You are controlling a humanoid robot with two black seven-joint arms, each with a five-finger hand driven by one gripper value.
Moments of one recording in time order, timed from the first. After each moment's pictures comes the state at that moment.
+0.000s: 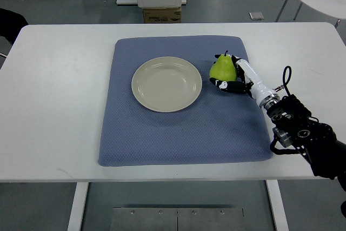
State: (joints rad) left arm 0.00 0.00 -0.11 -0.24 -0.10 0.11 -0.47; right arm 0.84 -0.08 0.30 0.46 -0.61 -0.06 0.61
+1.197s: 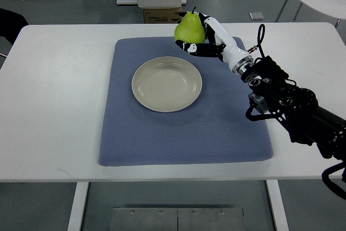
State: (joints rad) left arm 0.00 0.00 -0.11 -0.24 -0.10 0.11 -0.47; right arm 1.02 0.00 0.28 0.51 -0.58 0.01 0.61
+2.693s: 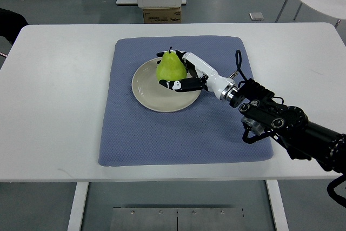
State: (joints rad) left arm 0.00 0.00 -0.11 -0.24 -0.10 0.11 -0.47; right arm 0.97 0.00 0.12 0.61 -0.58 0.05 0.60
